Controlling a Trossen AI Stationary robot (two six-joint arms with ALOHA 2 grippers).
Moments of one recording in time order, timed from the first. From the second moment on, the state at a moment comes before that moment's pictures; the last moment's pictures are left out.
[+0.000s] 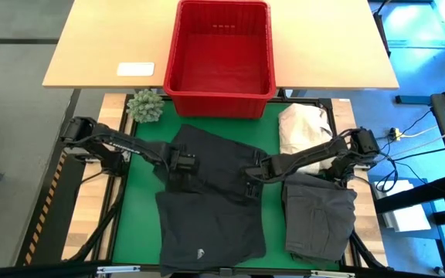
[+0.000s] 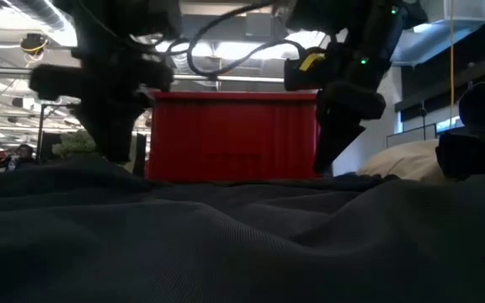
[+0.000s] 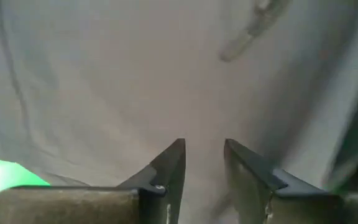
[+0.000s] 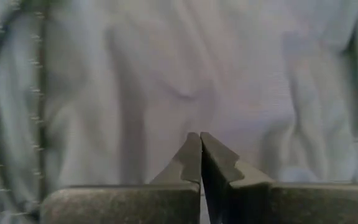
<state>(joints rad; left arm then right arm) -0.10 1.53 0.95 -0.85 -0.21 -0.06 0.20 1.76 1.13 -0.62 0.27 0.33</state>
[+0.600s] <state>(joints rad) 0.33 1.53 0.69 -0.41 -0.08 0.15 0.13 1.52 0.86 -0.38 0.26 0.32</state>
